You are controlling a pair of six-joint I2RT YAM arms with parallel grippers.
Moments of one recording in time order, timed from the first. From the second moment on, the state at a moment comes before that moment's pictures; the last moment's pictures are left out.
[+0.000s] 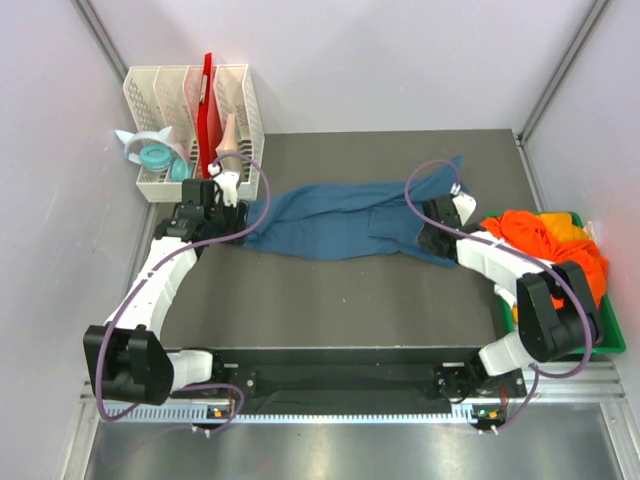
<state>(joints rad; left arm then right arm) -0.10 1.24 1.01 -0.55 0.08 0.10 0.34 1.46 0.83 -0.29 0.36 0.75</state>
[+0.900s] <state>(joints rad) -0.10 1.25 0.97 -0.55 0.07 0.08 0.30 1.60 0.82 -0.21 0.40 0.78</state>
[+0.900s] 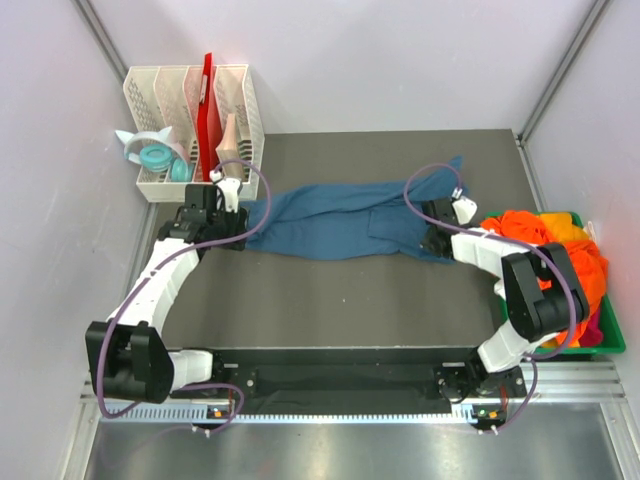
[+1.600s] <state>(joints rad) -0.10 1.35 1.00 -0.54 0.05 0.05 0.36 1.32 0.97 -0.32 0.49 0.64</state>
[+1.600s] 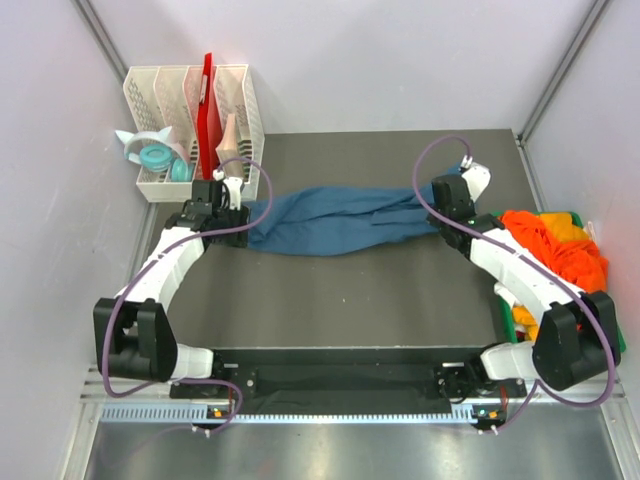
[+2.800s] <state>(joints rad) -0.10 1.36 1.01 -0.55 0.06 0.05 0.36 1.50 0.76 -0.28 0.42 0.70</state>
